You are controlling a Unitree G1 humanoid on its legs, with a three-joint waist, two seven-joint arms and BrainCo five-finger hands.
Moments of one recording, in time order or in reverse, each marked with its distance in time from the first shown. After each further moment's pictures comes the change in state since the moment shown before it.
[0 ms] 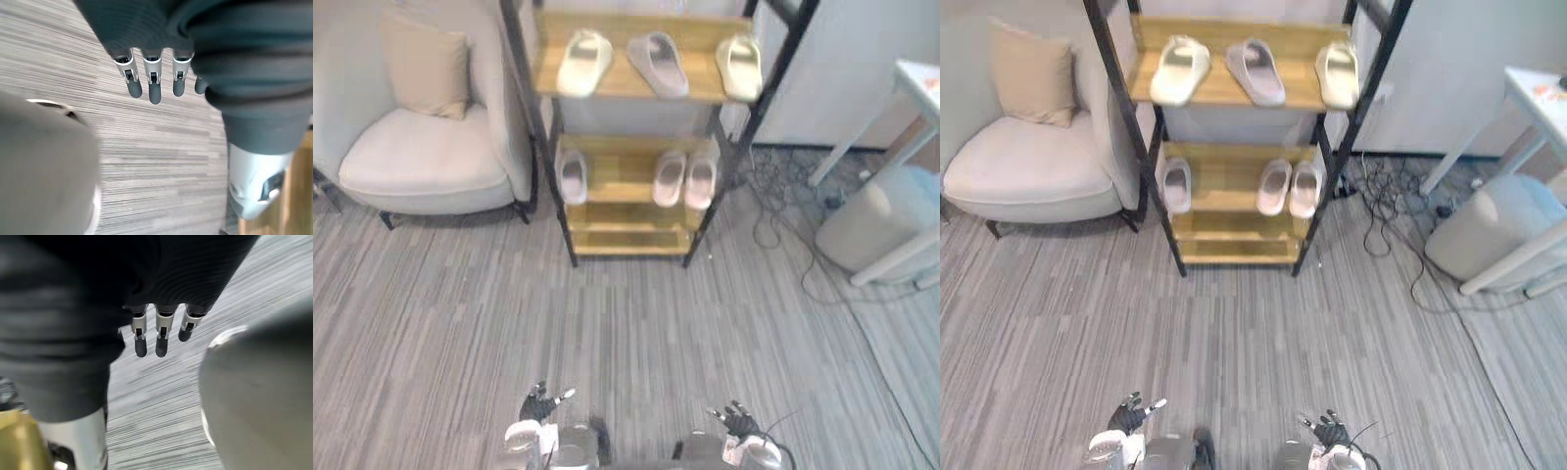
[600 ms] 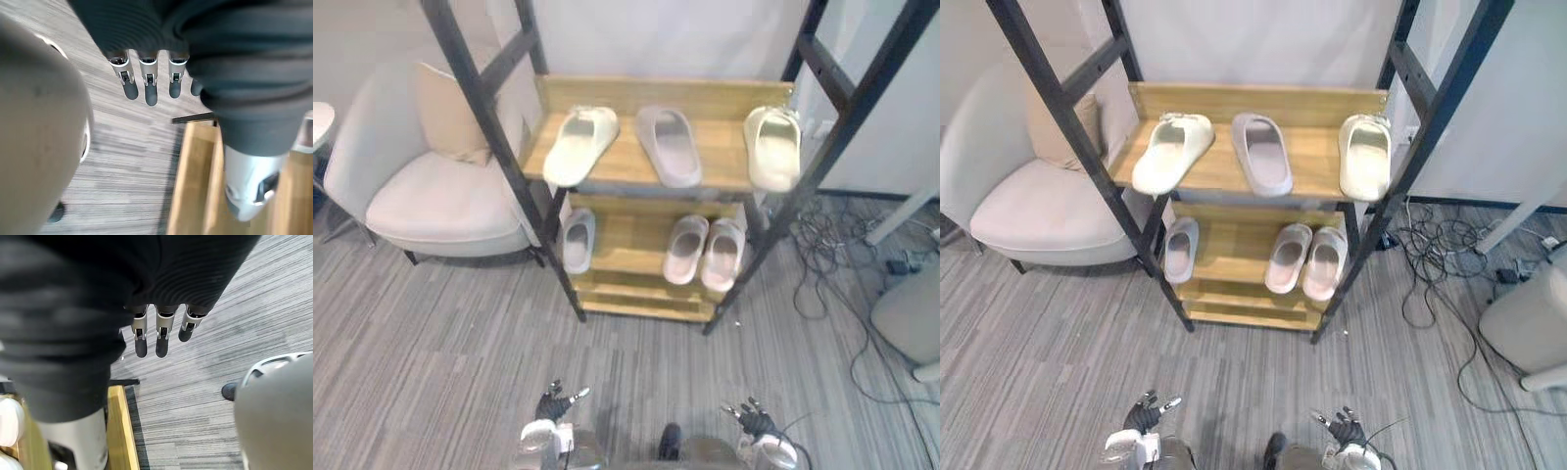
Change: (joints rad) left arm -0.004 -0.058 0.045 -0.038 0.018 -0.007 -0.003; right arm 0.003 -0.023 -0.036 0.001 0.017 -0.001 0.000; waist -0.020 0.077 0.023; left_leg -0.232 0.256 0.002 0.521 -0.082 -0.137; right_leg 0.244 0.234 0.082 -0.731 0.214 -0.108
